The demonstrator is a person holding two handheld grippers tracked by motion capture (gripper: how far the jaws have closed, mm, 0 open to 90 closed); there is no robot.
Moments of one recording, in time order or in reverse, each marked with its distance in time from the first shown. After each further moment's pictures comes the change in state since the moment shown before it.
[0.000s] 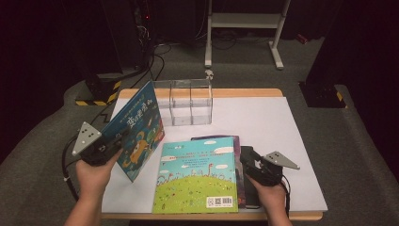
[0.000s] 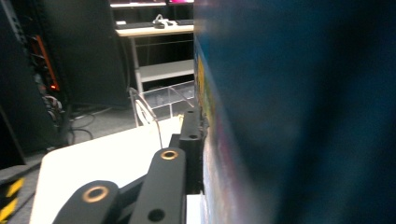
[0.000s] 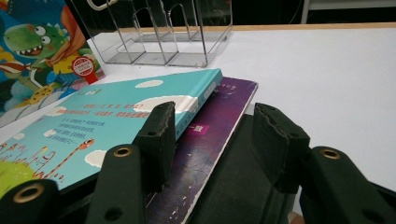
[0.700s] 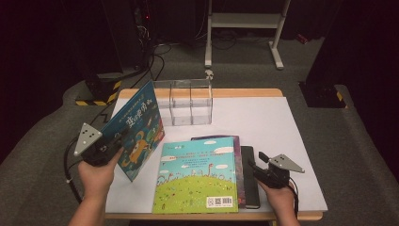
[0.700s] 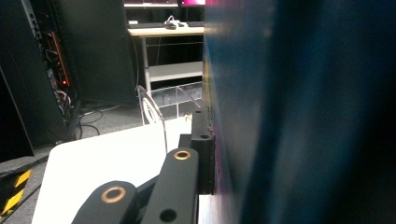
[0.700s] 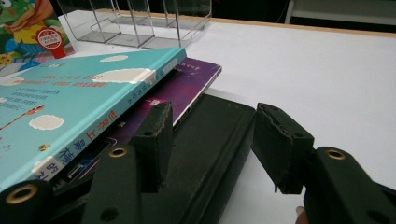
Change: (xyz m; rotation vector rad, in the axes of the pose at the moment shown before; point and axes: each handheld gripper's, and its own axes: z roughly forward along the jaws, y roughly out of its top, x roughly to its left) left arm -0.003 -0.003 0.002 -0.020 0.042 -0.038; right arm -0.022 -0.013 -0.008 0.016 -0.064 -0.098
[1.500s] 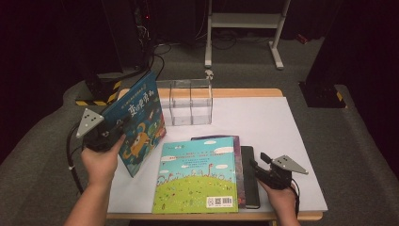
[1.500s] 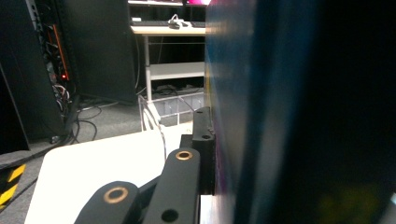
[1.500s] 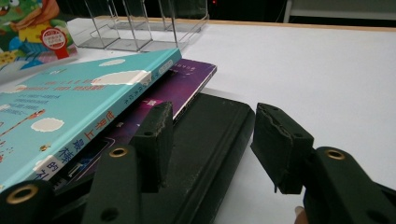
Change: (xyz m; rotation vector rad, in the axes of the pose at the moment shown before) left arm -0.003 0.025 0.032 0.001 0.032 -0.036; right arm -0.004 -0.002 -0.004 -0.013 0.004 0.034
